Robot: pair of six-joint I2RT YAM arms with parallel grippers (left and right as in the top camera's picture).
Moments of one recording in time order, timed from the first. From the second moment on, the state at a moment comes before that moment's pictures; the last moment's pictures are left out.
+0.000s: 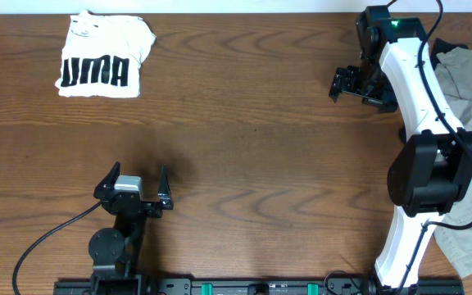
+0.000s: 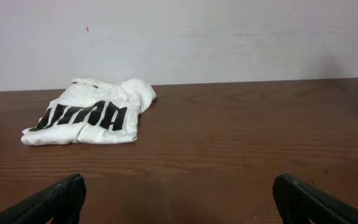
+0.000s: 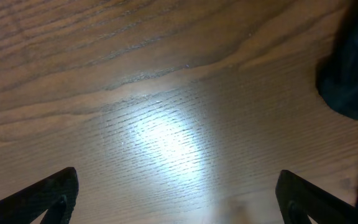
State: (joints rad) left arm 0.01 0.01 0.01 -0.09 0.10 0.00; right arm 0.08 2.14 1.97 -1.39 0.06 0.44
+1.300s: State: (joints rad) left arm 0.01 0.01 0.02 -0.11 0.11 0.01; right arm 0.26 0.90 0.92 -0.67 0.26 0.38
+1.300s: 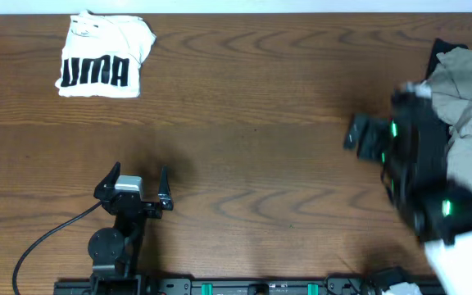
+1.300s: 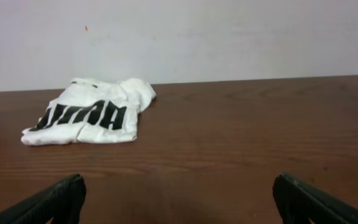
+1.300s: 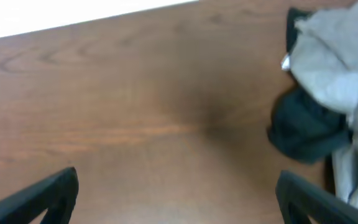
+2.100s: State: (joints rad) left arm 0.01 0.01 0.02 -0.11 0.11 0.01; right arm -0.02 0.14 0.08 -0.15 0.00 0.27
